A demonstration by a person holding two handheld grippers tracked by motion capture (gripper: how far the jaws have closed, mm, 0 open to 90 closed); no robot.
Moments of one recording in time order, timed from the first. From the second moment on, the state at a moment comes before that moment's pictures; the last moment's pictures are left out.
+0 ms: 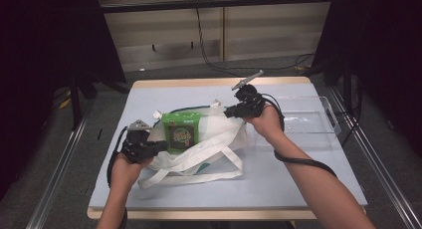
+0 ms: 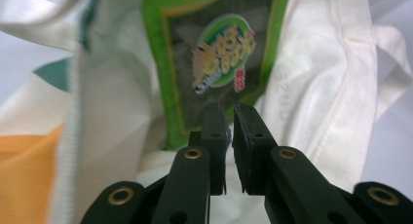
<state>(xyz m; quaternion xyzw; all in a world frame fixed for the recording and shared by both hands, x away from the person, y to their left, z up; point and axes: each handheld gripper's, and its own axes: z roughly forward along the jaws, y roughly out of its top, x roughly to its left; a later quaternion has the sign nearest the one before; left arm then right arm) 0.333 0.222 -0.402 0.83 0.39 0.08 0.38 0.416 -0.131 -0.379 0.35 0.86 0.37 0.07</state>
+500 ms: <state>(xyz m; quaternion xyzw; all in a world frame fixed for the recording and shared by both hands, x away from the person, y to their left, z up) 0.343 0.220 -0.397 0.84 0.40 0.10 0.35 0.406 -0.116 -0.399 0.33 0.87 0.37 0.04</state>
